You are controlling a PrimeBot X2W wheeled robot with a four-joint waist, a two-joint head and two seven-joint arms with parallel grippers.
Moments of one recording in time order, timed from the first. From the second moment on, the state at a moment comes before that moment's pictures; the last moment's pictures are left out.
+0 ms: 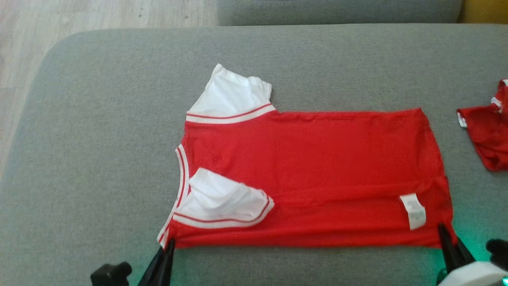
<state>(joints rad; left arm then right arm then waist) 0.04 0.33 -0.57 0.27 -0.78 0.04 -0.19 0.09 -0.29 0.08 0.45 0.48 0.12 -0.14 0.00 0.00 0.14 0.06</state>
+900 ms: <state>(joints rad) -0.87 0.52 -0.67 0.28 -0.76 -0.12 0.40 -0.02 -0.26 0.01 0.05 0.37 0.12 -0.03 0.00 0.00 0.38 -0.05</state>
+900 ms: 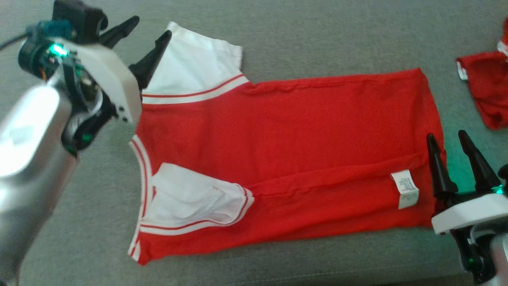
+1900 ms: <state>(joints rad) -1.14 0.58 -0.97 0.57 -1.00 -0.13 0.38 -0.23 -0.29 0.09 0.16 0.44 0.12 -0.05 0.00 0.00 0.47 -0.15</state>
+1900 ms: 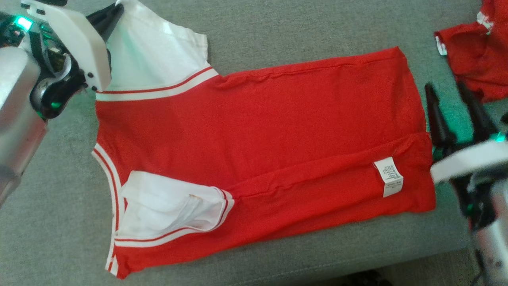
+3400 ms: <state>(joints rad) -1.15 0.86 -1.31 0.24 -1.17 -0.13 -0.12 -0.47 -0.55 0.28 0.40 0.66 0.12 -0.01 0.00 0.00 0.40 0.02</state>
